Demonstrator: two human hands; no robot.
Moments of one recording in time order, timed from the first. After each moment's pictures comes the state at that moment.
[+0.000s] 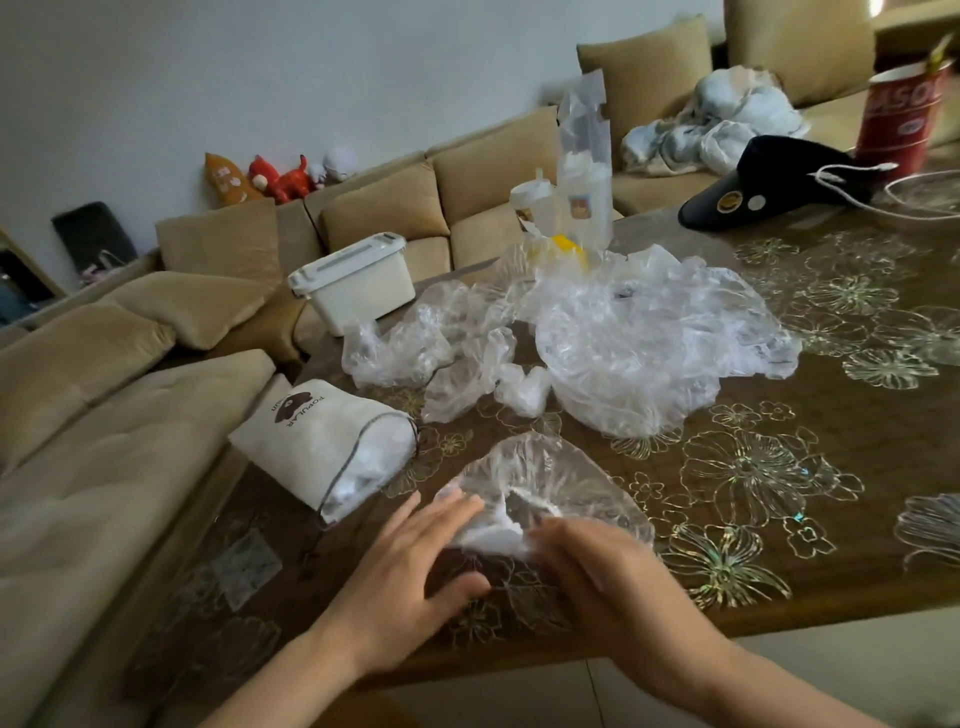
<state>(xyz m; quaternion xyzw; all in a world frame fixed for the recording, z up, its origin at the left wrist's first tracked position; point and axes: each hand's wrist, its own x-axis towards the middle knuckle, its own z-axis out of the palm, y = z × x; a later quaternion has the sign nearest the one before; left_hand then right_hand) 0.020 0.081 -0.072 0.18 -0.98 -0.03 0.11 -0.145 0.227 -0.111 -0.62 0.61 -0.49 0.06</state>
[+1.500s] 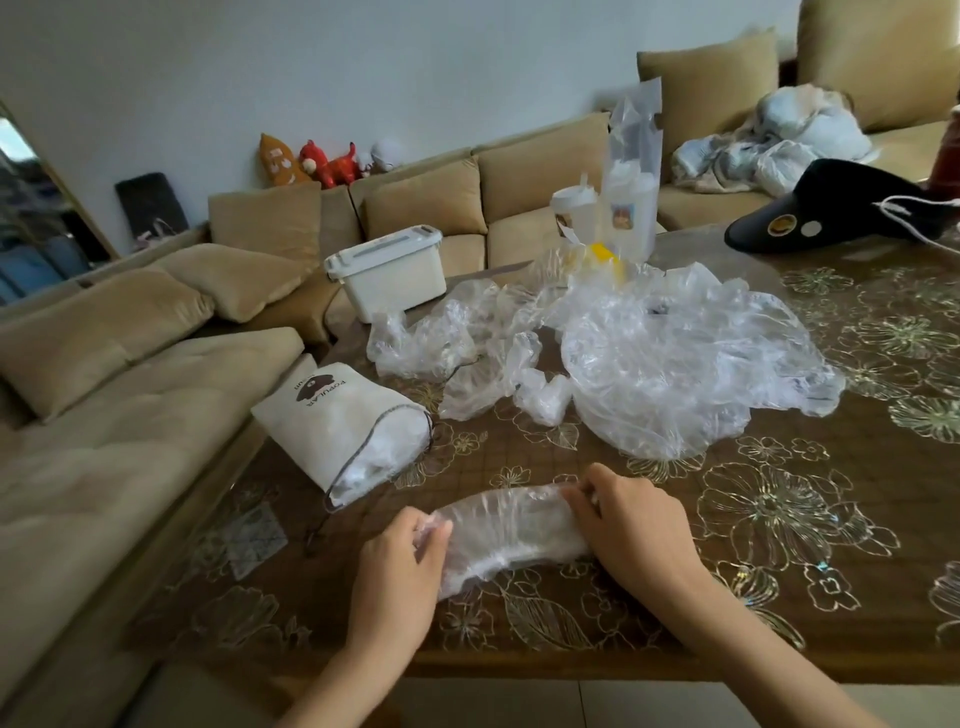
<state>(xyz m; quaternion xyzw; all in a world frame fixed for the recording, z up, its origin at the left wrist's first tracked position) 0.002 0.099 -0.095 0.48 -0.81 -0.17 0.31 -0.184 0.184 -0.097 -0.50 0.82 -0.27 0.03</state>
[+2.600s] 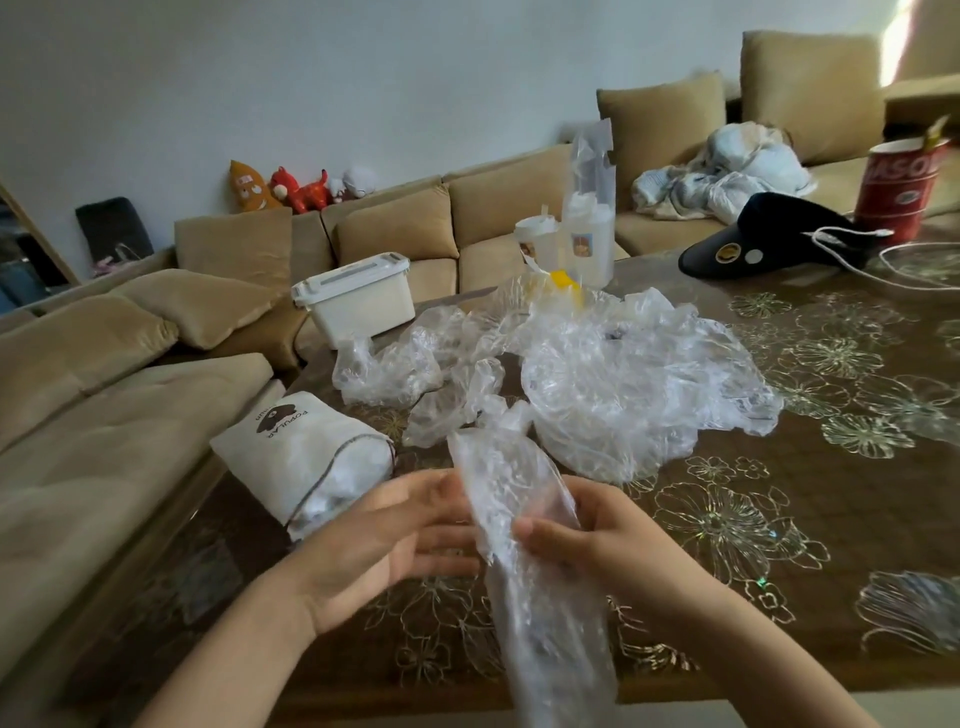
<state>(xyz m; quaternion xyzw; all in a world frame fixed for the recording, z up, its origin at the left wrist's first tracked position) -0.026 0.102 -0.002 0.28 -0.62 -0.73 0.09 -0.188 0.224 -0.050 -0.41 0.50 -0.59 0.48</state>
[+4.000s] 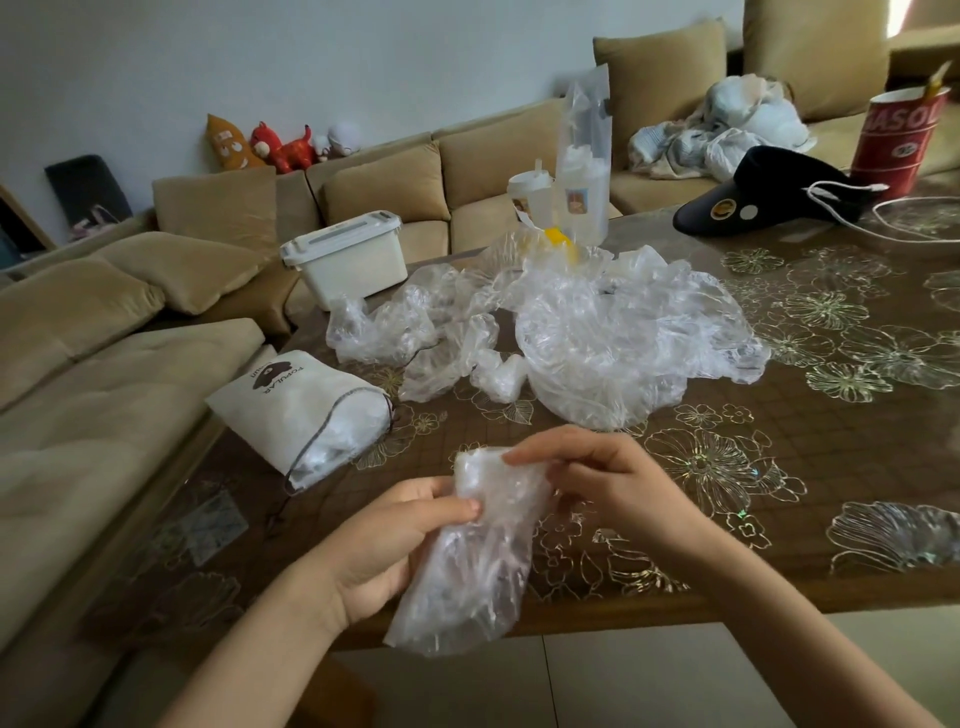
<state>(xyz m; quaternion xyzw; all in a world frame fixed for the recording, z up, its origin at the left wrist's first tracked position) -0.024 0.131 -0.026 0.37 -0.58 -0.72 0.06 -0.193 0.236 -0.055 -0.46 0.52 -0.59 0.40</state>
